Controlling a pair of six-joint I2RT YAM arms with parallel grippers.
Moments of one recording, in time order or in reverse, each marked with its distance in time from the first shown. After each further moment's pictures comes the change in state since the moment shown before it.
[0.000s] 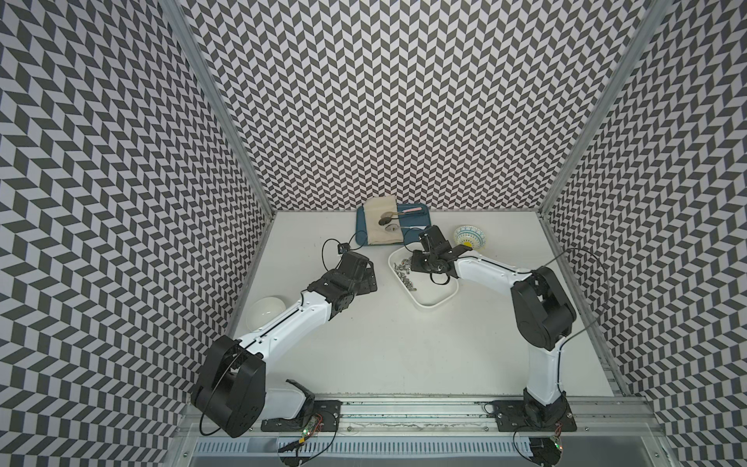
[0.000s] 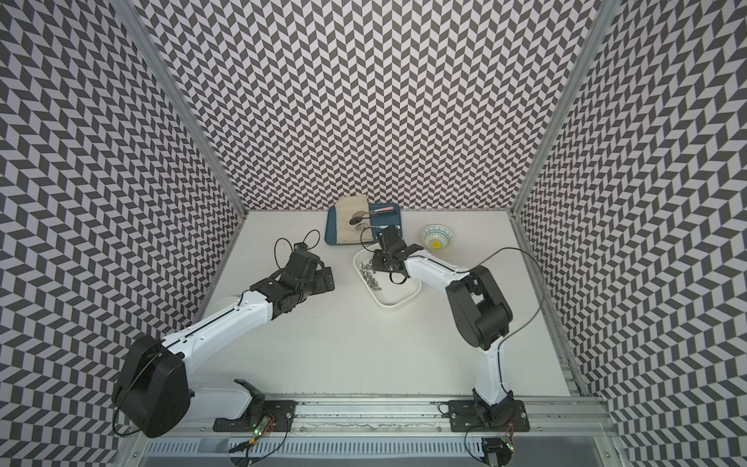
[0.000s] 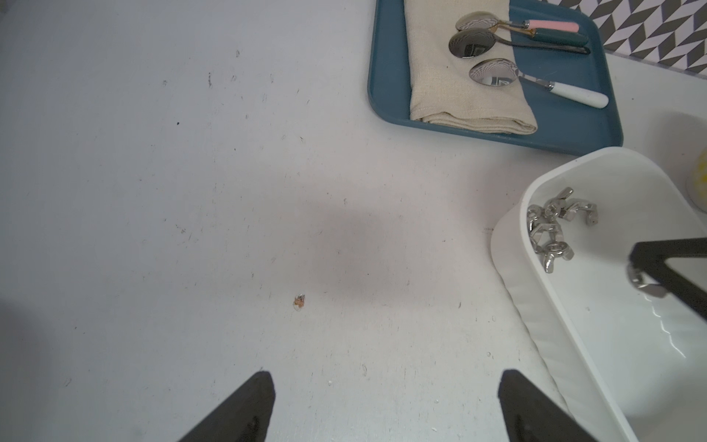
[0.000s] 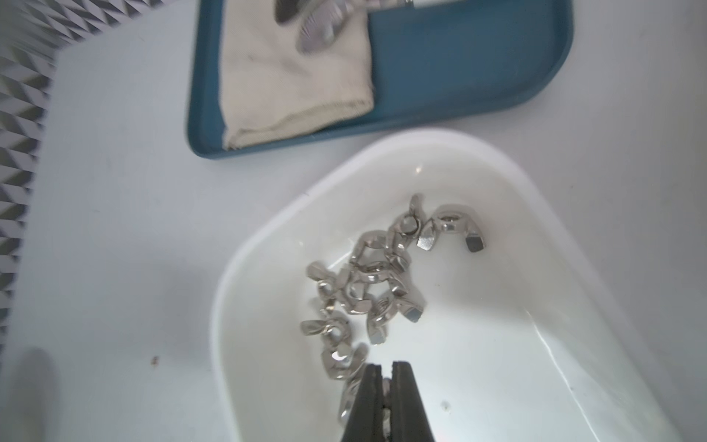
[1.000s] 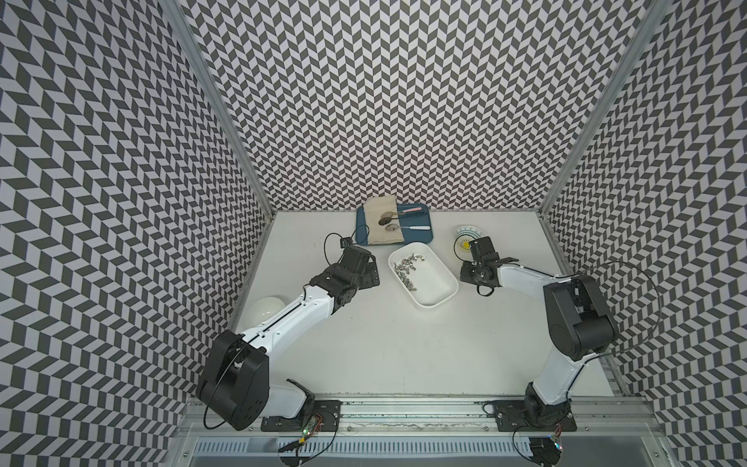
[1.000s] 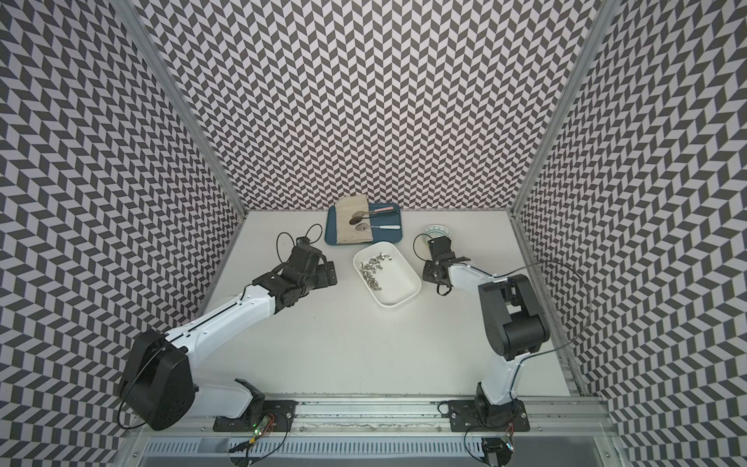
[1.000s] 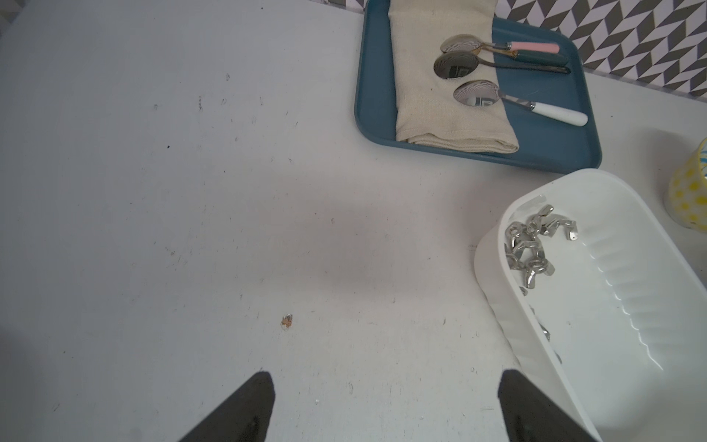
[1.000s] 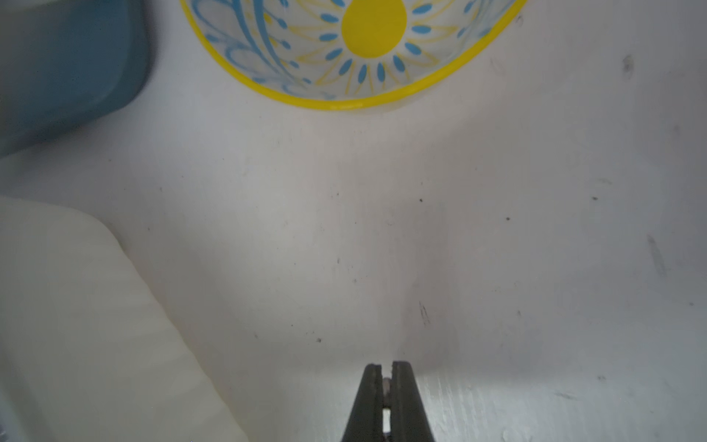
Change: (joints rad) left arm 0.000 0.039 0.069 -0.002 0.005 0.008; right arm -0.278 -0.116 -0.381 0.071 0.077 -0.125
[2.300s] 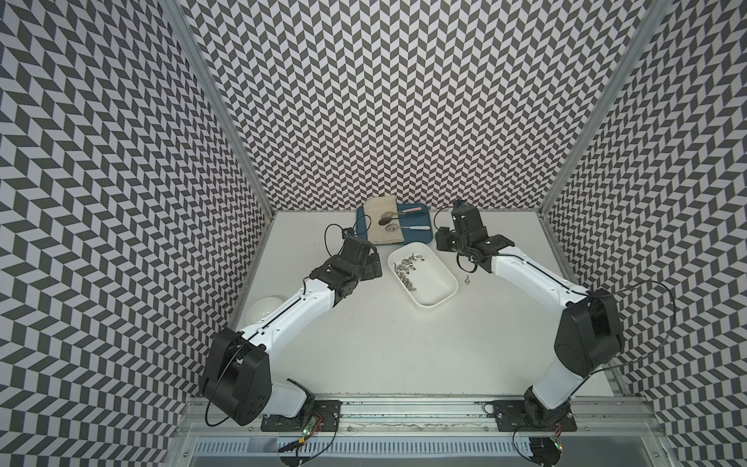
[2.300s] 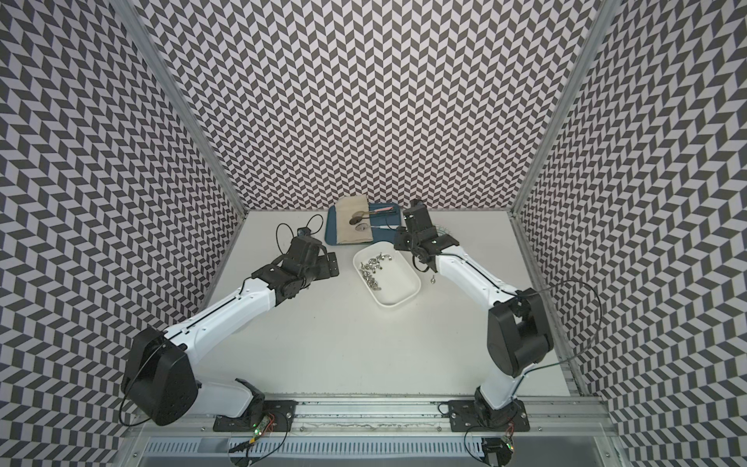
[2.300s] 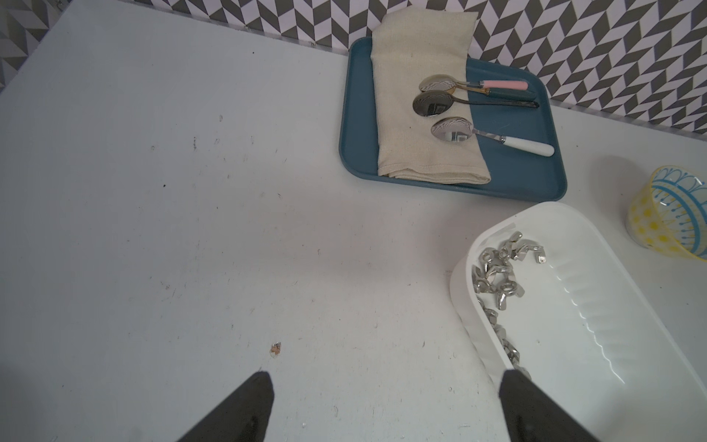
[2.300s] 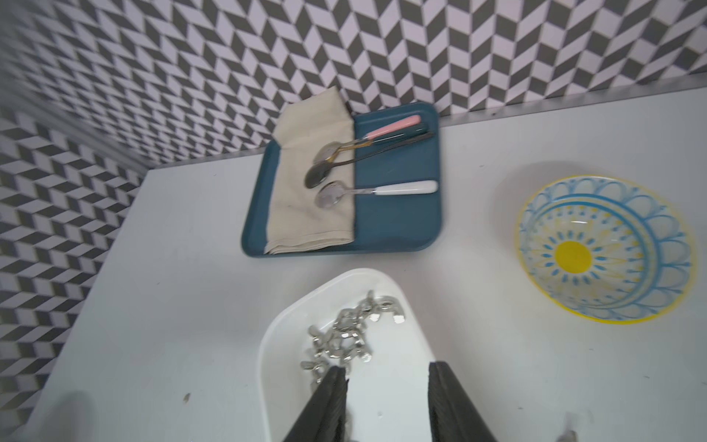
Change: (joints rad) left arm 0.011 0.025 0.091 -0.024 0.015 0.019; right arm 0.214 -0.091 0.346 -0.060 -0.018 -0.026
